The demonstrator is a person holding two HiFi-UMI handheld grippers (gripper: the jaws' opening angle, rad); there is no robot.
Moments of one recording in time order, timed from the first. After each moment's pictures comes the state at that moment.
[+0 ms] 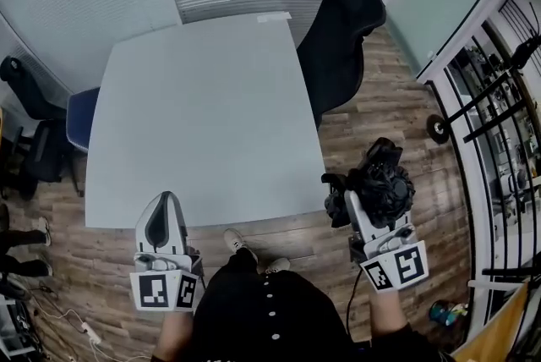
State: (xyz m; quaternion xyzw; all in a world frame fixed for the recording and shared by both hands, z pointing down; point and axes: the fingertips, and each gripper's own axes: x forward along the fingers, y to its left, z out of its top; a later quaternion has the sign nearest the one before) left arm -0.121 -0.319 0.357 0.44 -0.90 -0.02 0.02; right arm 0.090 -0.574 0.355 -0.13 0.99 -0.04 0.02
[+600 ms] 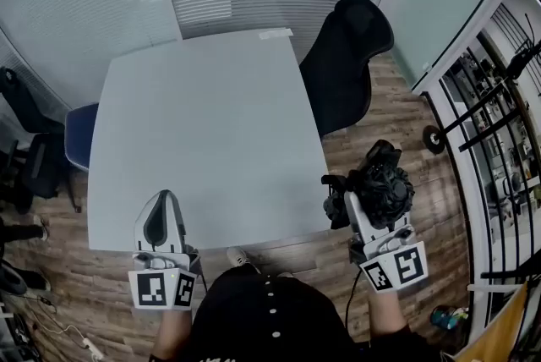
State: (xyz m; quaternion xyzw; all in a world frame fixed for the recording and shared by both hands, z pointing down) left arm -0.183 -0.323 0.344 0.45 -0.89 -0.04 0.00; right arm 0.040 -0.573 0.336 -0.15 0.99 -0.03 0.03
